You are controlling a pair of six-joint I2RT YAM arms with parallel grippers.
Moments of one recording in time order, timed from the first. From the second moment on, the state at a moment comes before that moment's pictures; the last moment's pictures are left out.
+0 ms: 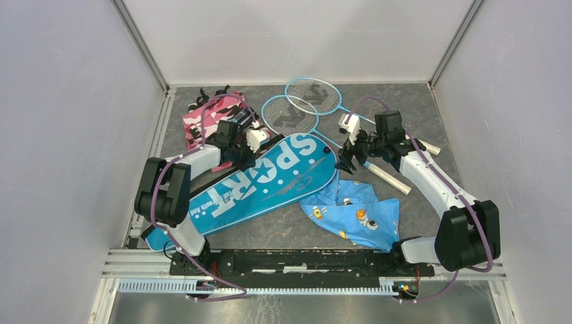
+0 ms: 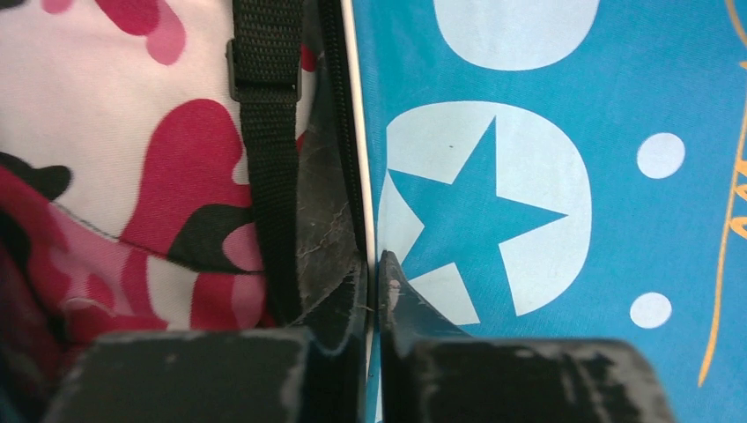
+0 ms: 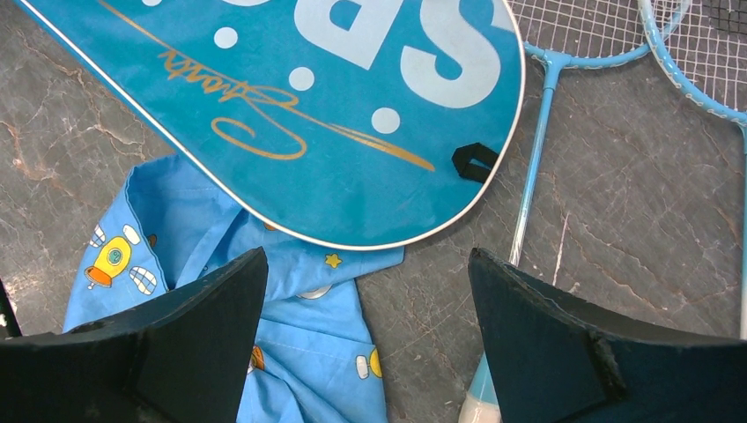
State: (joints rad) left arm -0.25 1.69 0.94 -0.24 0.44 0.59; right arm 0.24 1.35 0.97 -0.41 -0.68 -0.61
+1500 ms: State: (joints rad) left arm -0.63 1.33 1.10 -0.24 -0.16 0.26; right arm 0.41 1.60 1.43 -0.13 -0.41 0.03
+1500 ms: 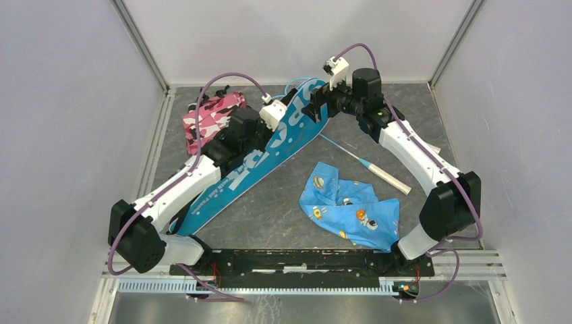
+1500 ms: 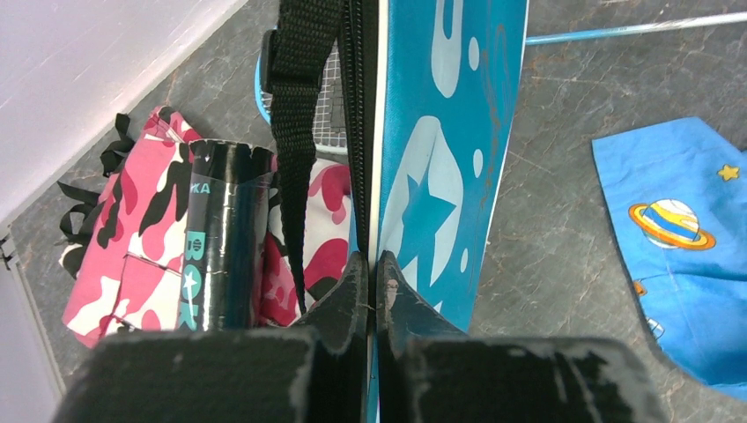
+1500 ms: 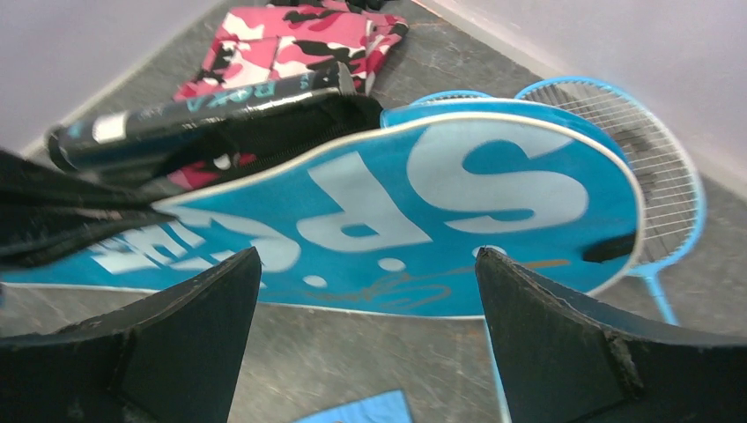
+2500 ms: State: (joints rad) left arm -0.80 1.45 1.06 -0.08 -0.34 0.19; right arm 0.43 1.74 1.37 -0.07 -0.40 0.45
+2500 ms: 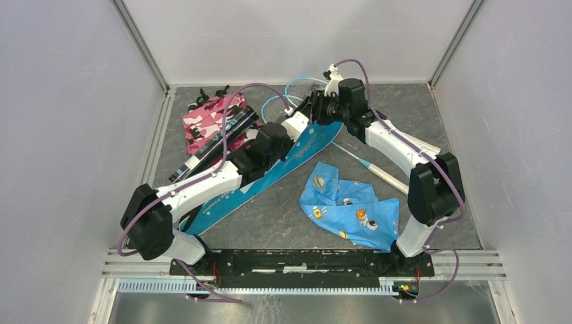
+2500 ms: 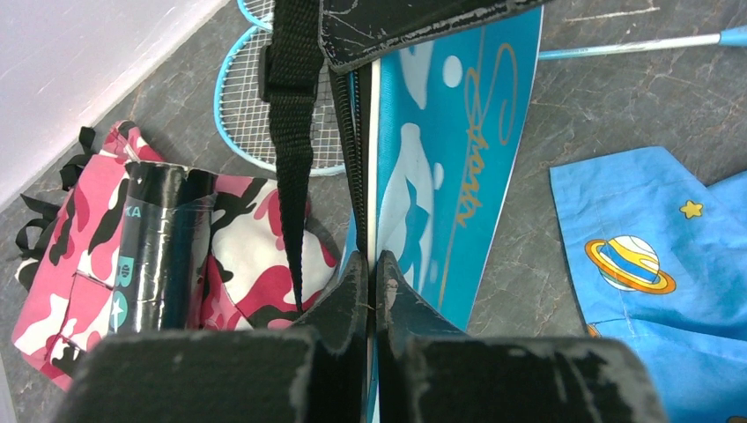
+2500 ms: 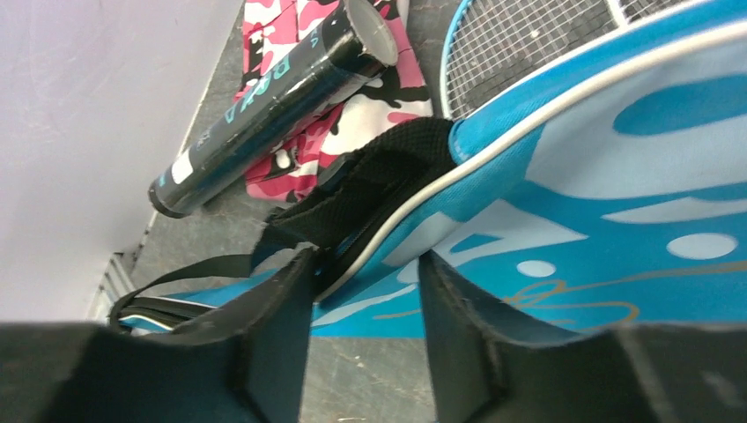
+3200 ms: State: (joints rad) left arm -0.82 1.36 1.09 -0.18 -0.07 0.28; right arm 0.33 1.73 1.37 -0.07 -0.55 0.40
